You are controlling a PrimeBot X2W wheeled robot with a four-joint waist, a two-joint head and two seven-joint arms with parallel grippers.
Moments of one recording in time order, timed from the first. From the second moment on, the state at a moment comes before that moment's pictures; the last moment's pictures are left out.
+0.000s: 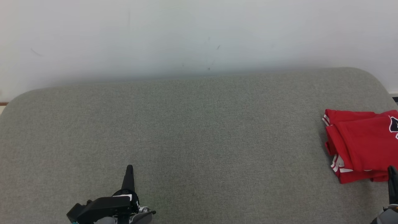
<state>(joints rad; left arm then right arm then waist) -0.41 0.05 -0.40 0.50 -1.77 -0.13 -0.26 -0.30 -0.17 -0.51 0.48 1.59 0.13 0.41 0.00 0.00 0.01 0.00</state>
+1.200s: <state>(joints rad) -0.41 0.05 -0.40 0.50 -1.77 -0.13 -0.26 -0.30 -0.17 -0.53 0.48 1.58 0.13 0.42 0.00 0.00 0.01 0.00</state>
